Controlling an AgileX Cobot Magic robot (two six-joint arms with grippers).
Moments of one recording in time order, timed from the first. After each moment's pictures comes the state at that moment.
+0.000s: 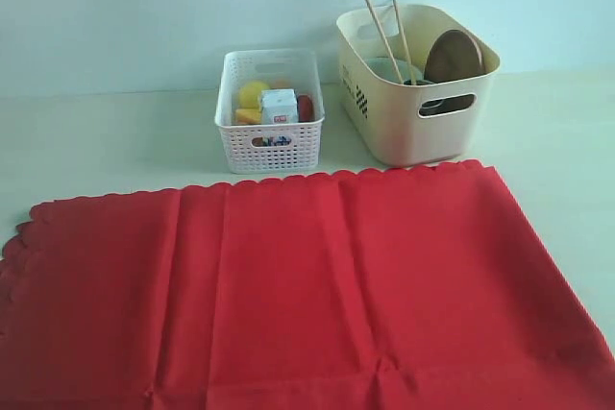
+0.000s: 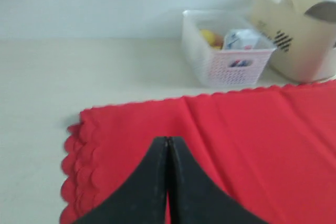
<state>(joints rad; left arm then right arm) -0.26 0.03 -0.18 0.00 0.48 -0.10 0.20 0.38 -0.48 0.47 0.36 -0.35</state>
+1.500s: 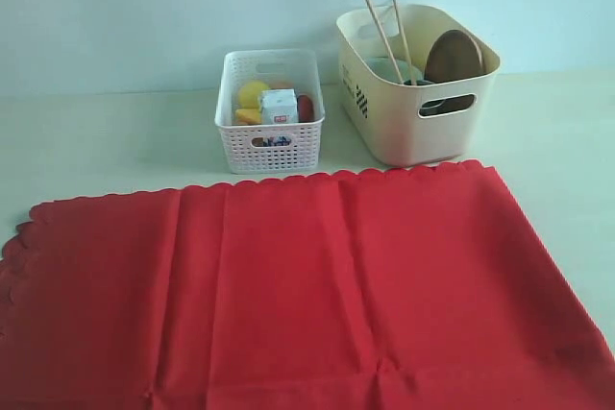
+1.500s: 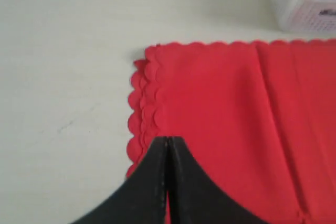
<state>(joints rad) -0.31 0.67 -0.60 0.33 0.82 -0.48 0.20 0.09 -0.50 0.44 0.82 -0.30</state>
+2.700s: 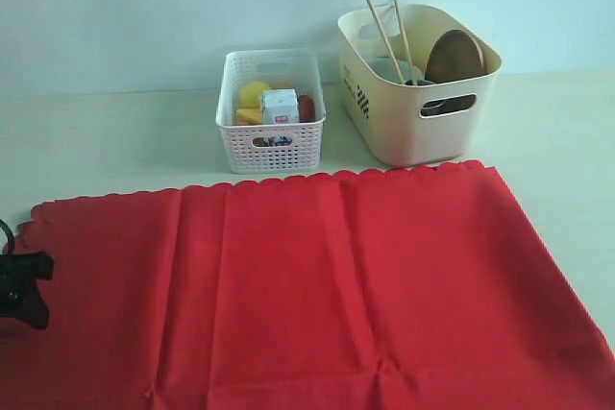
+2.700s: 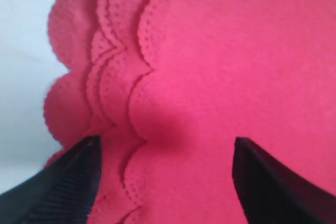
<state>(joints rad) 0.04 1.69 -0.69 -0.31 0.55 0.07 0.20 0.02 -0.50 0.42 0.87 -0.26</state>
